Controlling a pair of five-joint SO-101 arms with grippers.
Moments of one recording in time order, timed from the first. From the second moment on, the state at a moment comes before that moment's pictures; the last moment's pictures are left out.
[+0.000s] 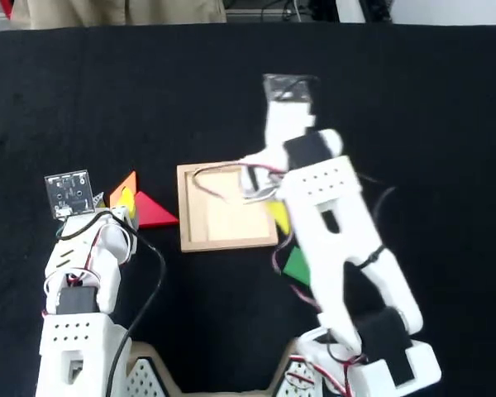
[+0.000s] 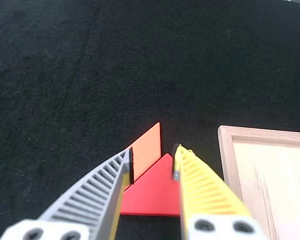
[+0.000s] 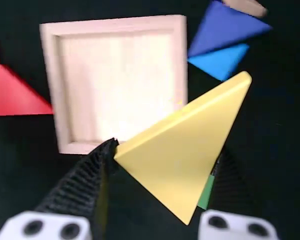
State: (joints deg) left arm -8.7 -73.5 89.3 23.5 5.8; right arm -21.8 -12.3 15.2 79.2 -19.0
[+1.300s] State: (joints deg) left arm -8.7 -73.6 89.6 23.5 5.8; right arm -33.2 3.9 26.9 44.8 -27.1
